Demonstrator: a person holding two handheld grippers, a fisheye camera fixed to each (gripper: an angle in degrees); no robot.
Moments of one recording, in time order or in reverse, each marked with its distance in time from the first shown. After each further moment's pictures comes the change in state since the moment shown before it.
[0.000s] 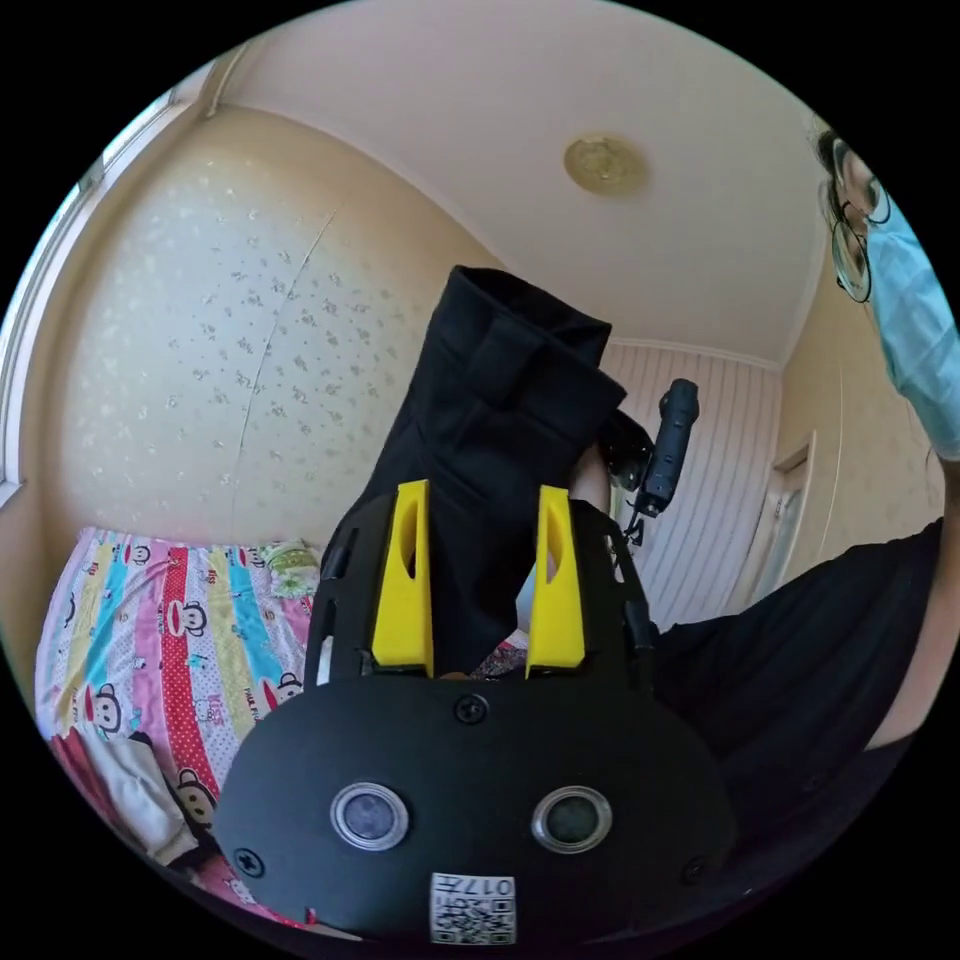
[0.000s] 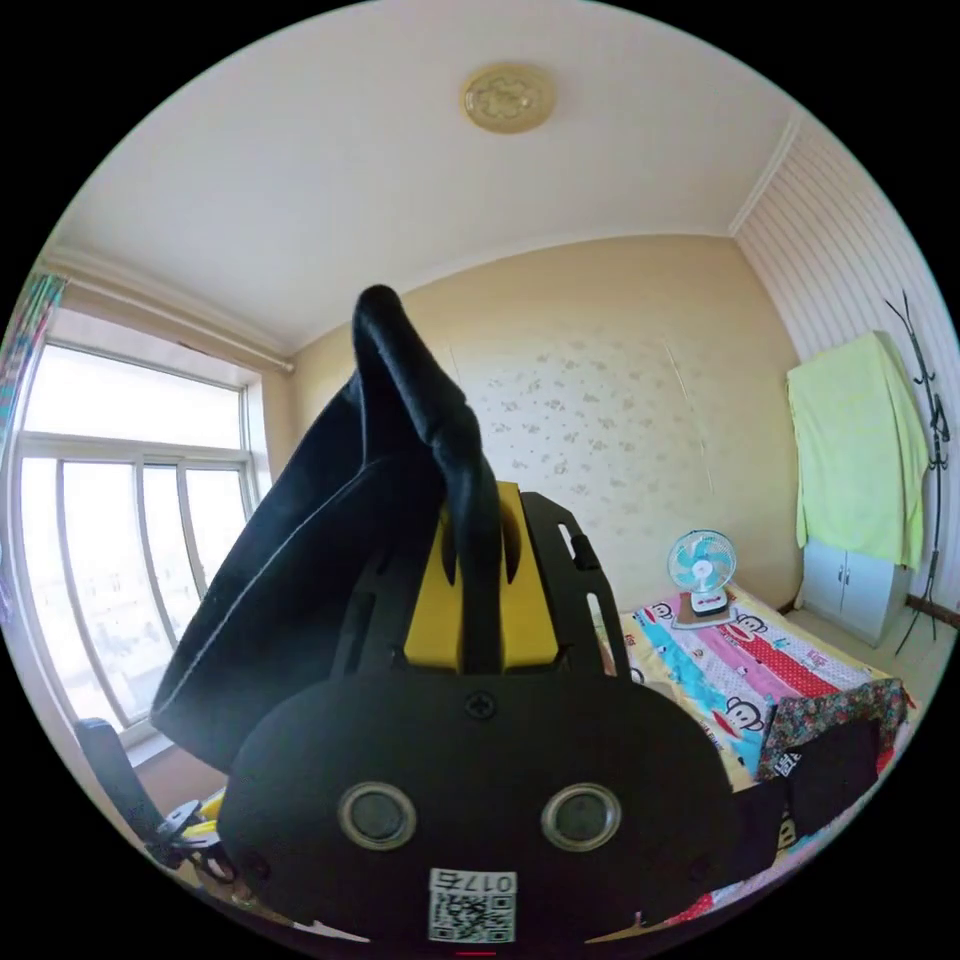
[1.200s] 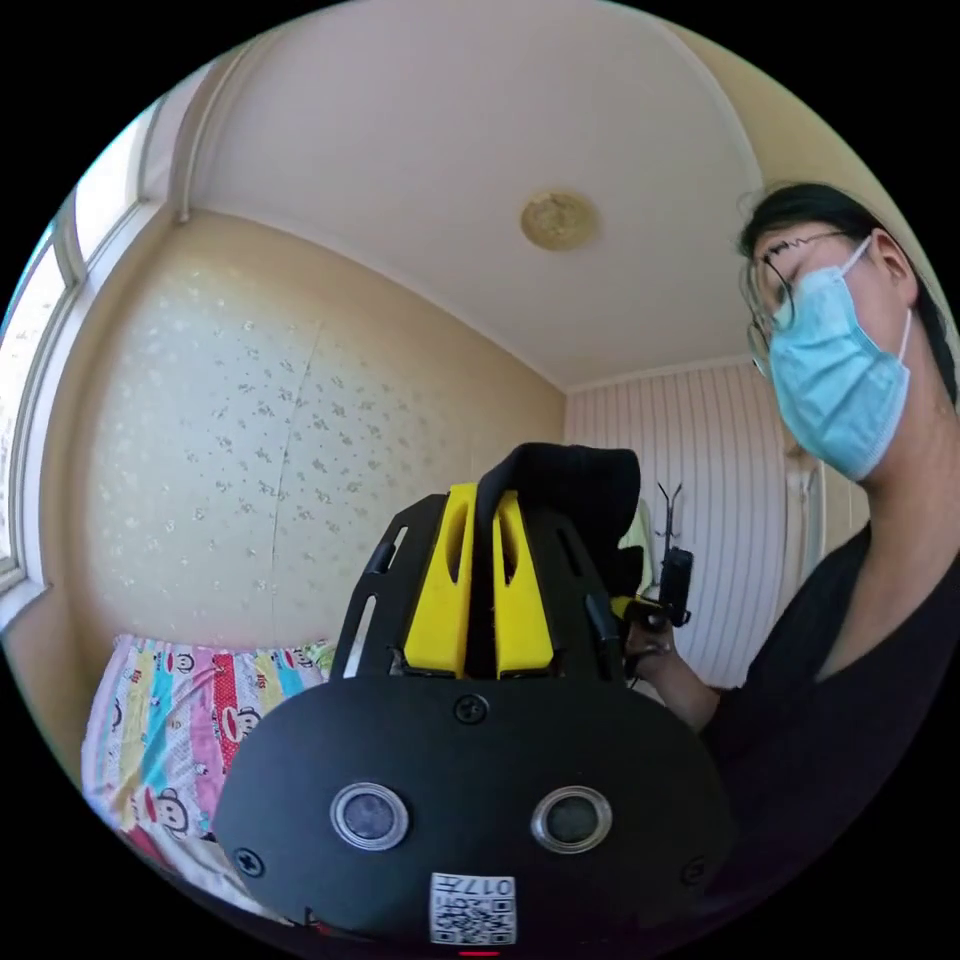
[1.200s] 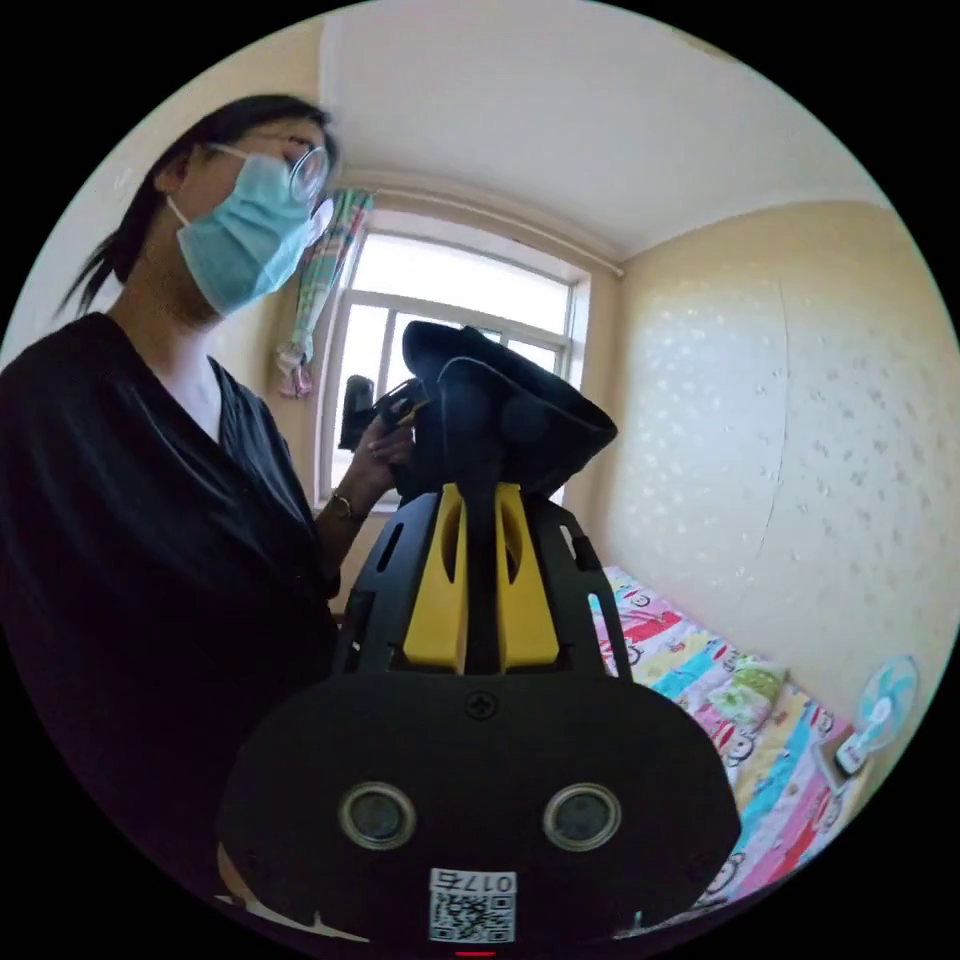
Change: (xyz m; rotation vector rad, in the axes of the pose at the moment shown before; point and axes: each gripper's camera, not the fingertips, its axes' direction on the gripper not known) left arm -0.004 -0.190 -0.013 0.173 -0.102 0.241; right arm 0.128 -0.060 0.042 -0.317 -1.101 -0.288
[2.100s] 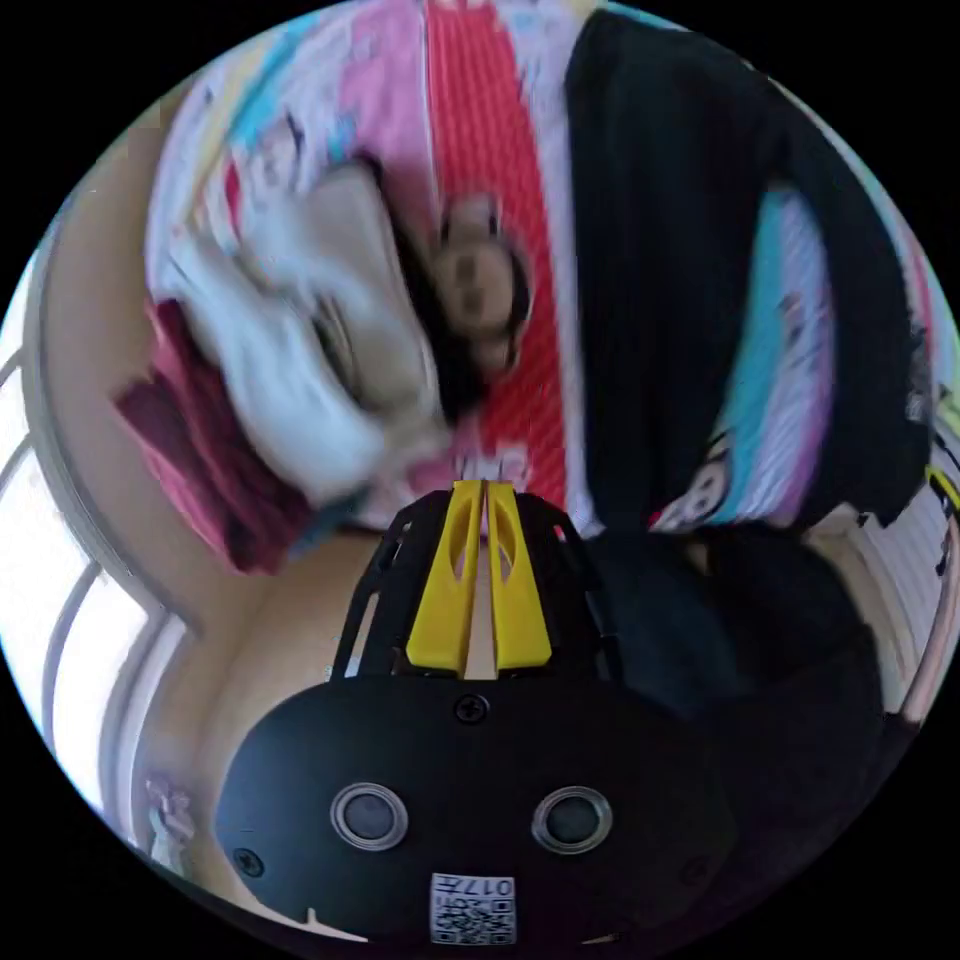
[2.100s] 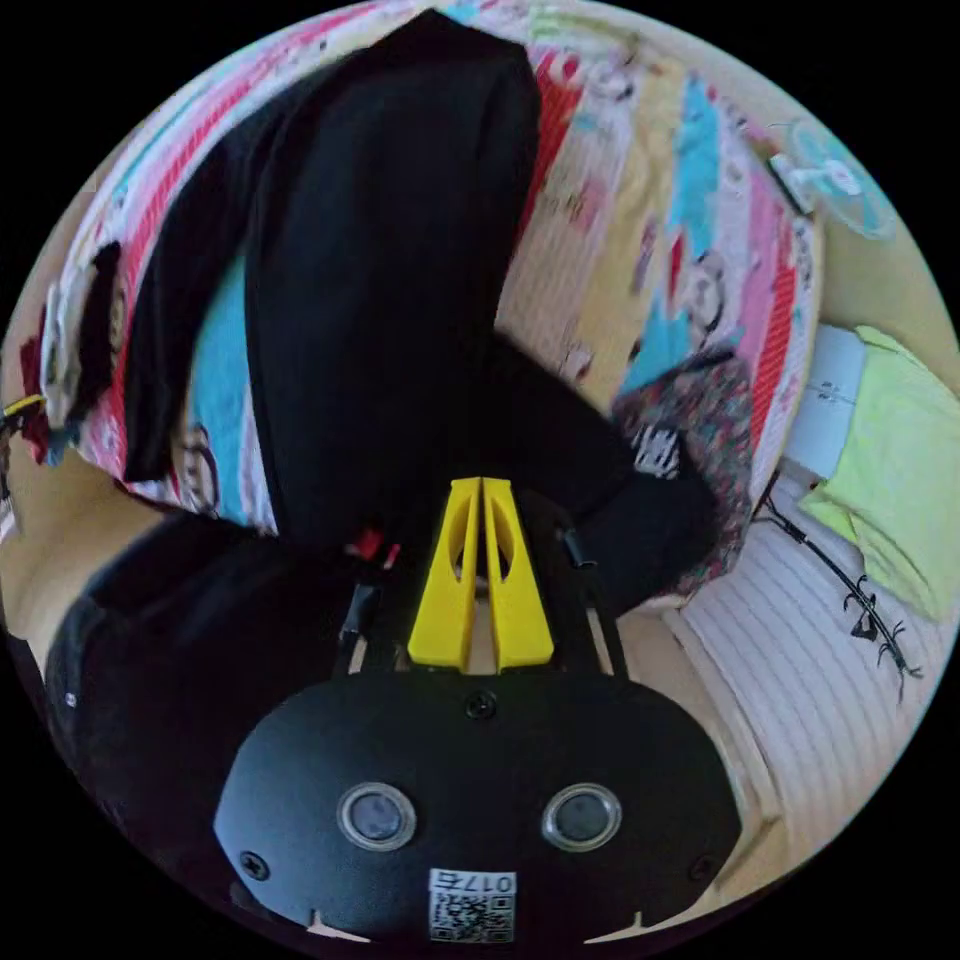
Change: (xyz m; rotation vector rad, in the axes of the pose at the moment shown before) left arm -0.443 0.389 0.316 -2.279 -0.587 -0.730; right arm 0.547 0.363 0.080 -2.093 0.463 0.945
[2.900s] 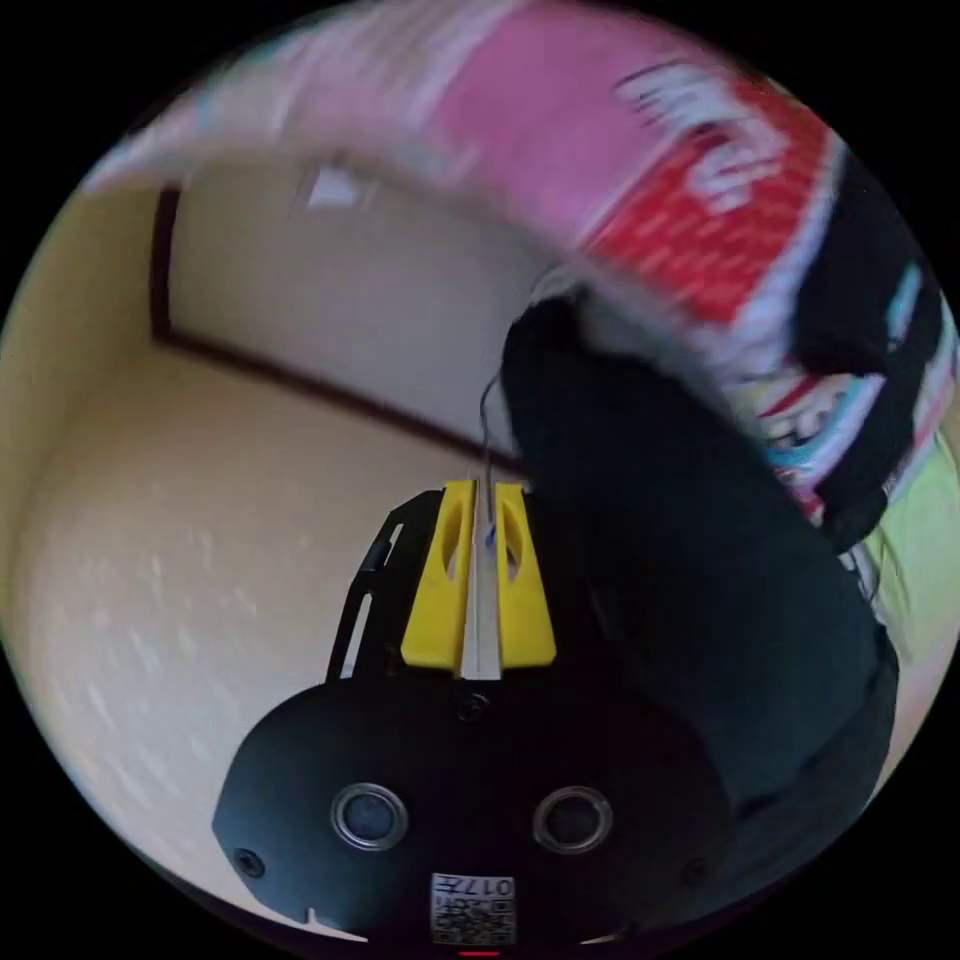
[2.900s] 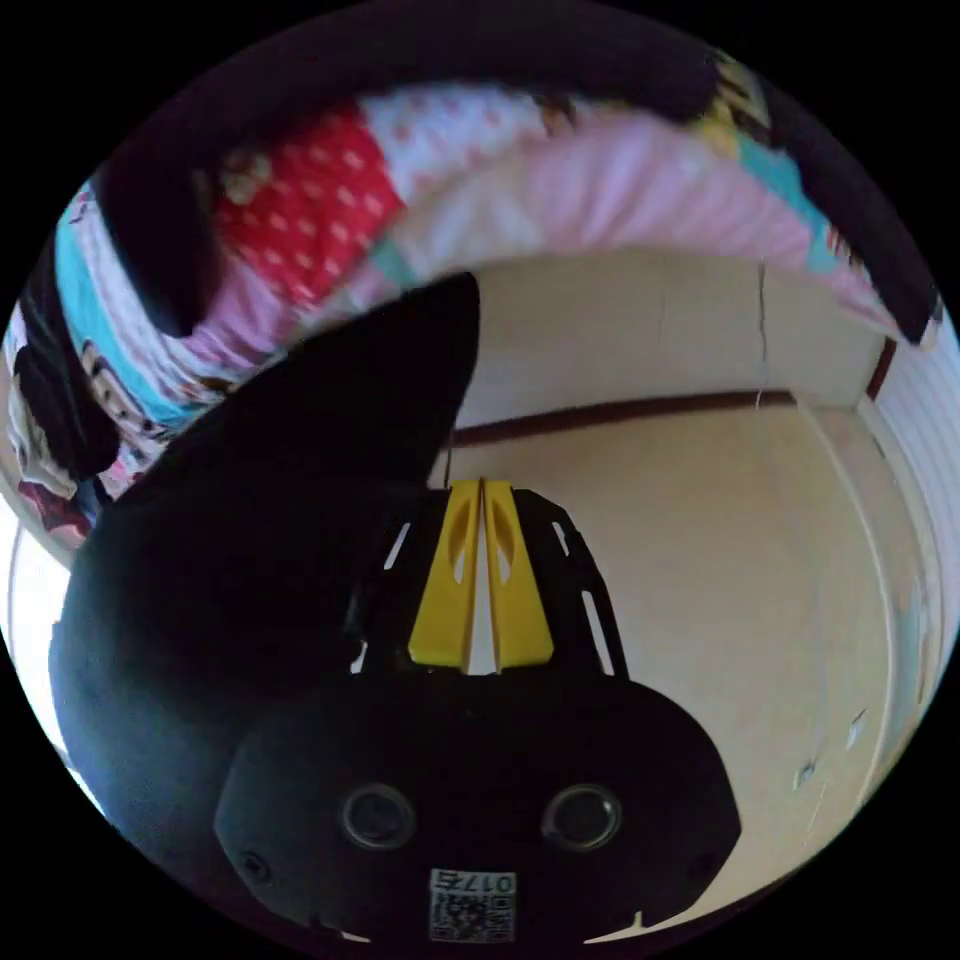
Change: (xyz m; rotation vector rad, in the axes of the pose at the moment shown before) left arm -0.076 0.104 -0.026 0.125 0.485 -0.104; right arm 0.089 0.047 -0.010 0.056 -0.491 0.223
